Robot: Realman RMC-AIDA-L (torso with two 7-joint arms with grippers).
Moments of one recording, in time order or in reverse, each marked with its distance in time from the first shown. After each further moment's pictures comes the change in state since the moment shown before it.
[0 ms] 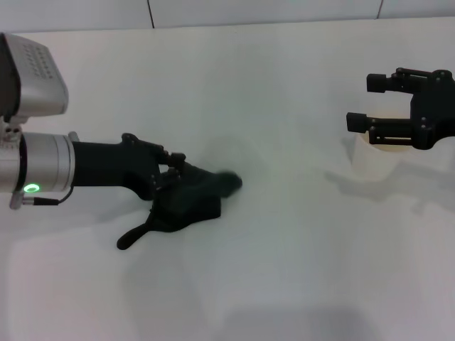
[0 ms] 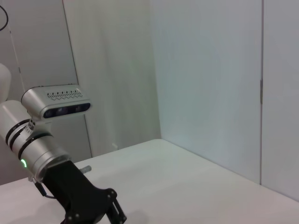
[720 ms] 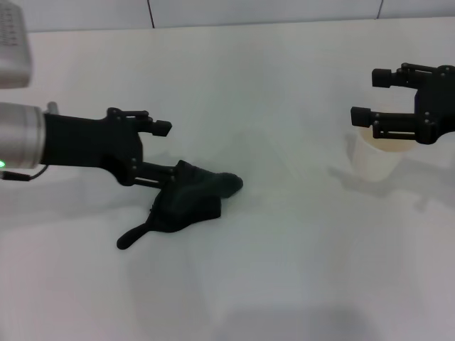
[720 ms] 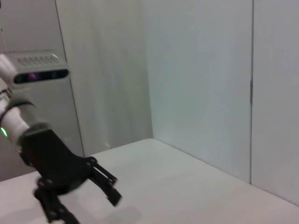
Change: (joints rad) left arm -0.010 0.031 -0.061 0.152 0.020 0.176 -0.006; right arm 0.003 -0.001 0.012 0.000 -0.008 0.013 0.000
